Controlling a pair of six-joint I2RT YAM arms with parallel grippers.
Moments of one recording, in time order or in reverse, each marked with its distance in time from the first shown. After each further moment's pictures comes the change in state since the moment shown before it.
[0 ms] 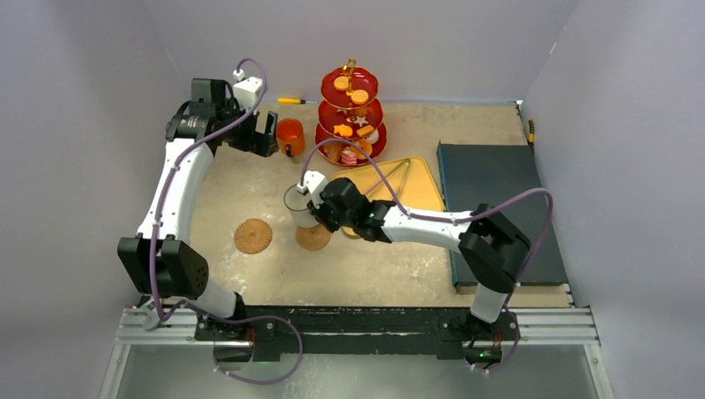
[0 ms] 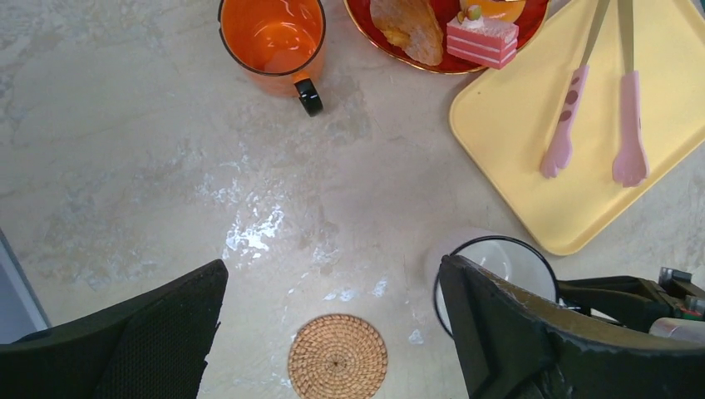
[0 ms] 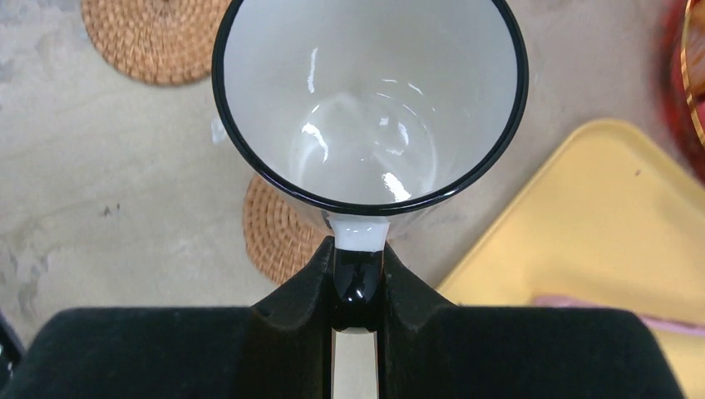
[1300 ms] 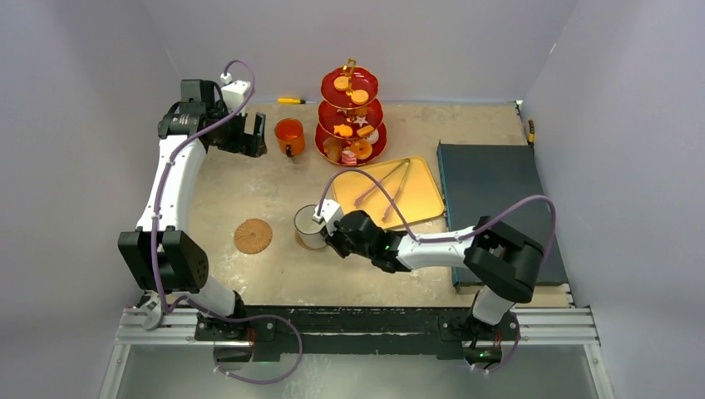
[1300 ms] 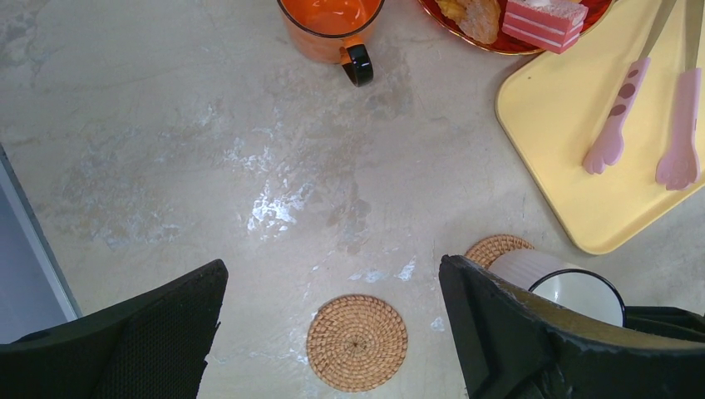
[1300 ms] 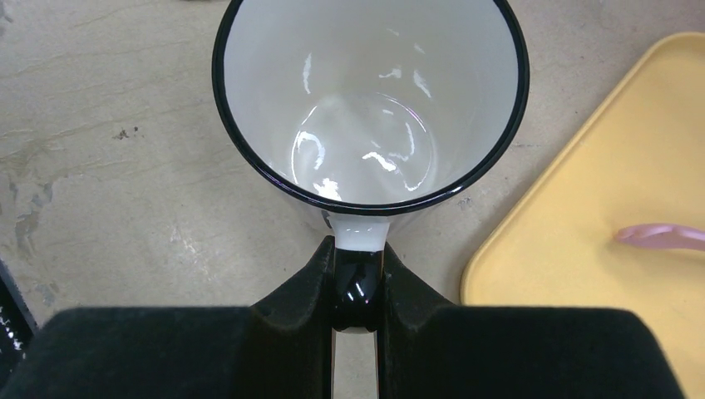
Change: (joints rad) left arm 0.084 0.036 0.007 -0.032 -0.013 0.013; right arm 0.085 -0.126 -0.389 0.316 0.054 0.061
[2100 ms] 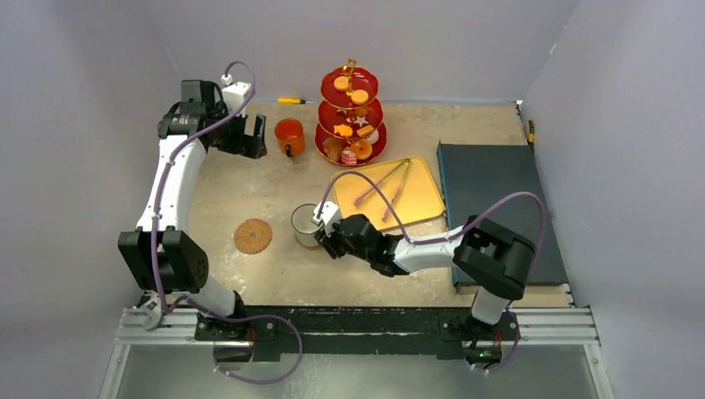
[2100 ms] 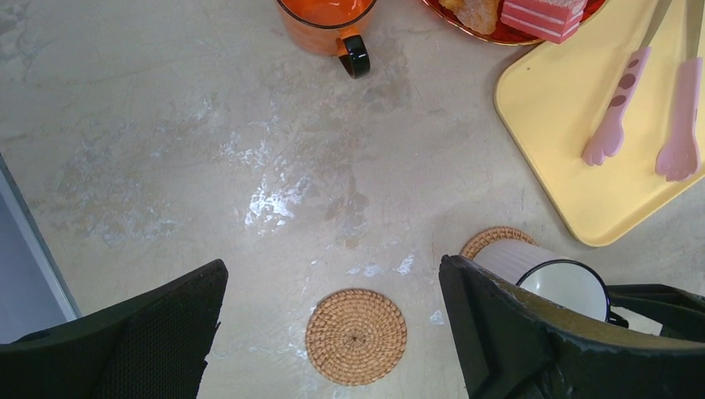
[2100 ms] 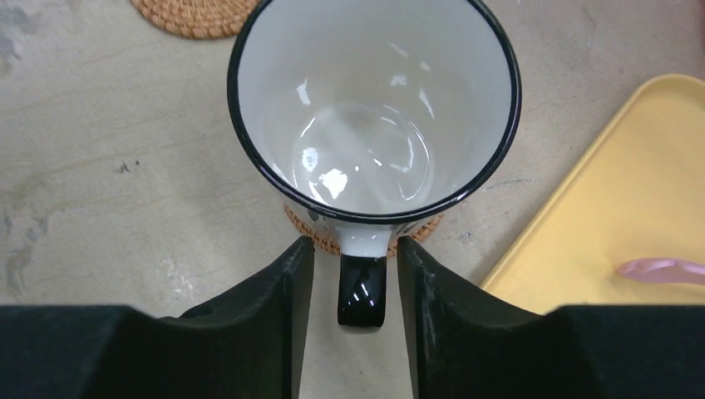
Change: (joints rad) left arm 0.000 0.000 0.000 -0.016 0.003 0.011; right arm 0.014 0.054 -0.028 0.160 0.021 -0.025
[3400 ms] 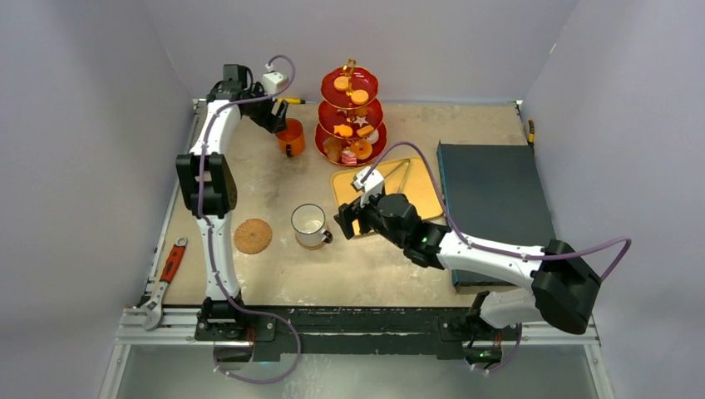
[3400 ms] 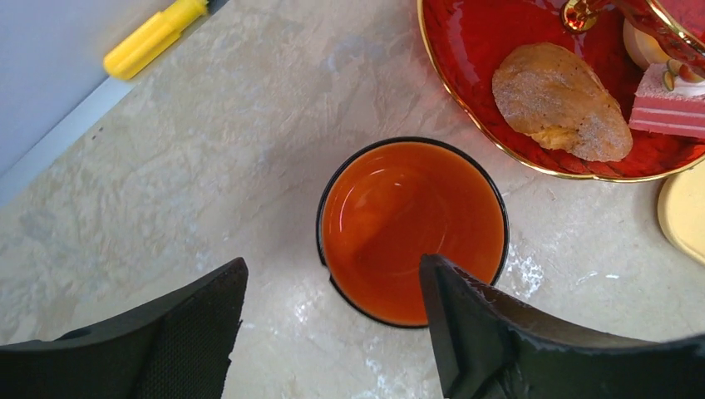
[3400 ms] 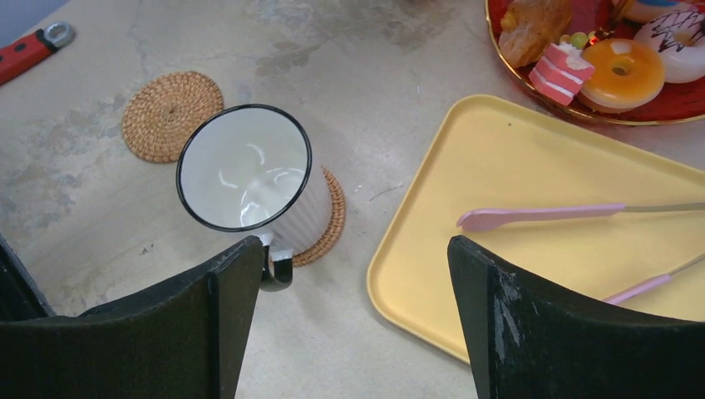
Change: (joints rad) left arm -0.013 0.789 0.623 0.156 0.221 0.314; right arm -0.120 -0.400 -0.046 -0.201 0.076 0.151
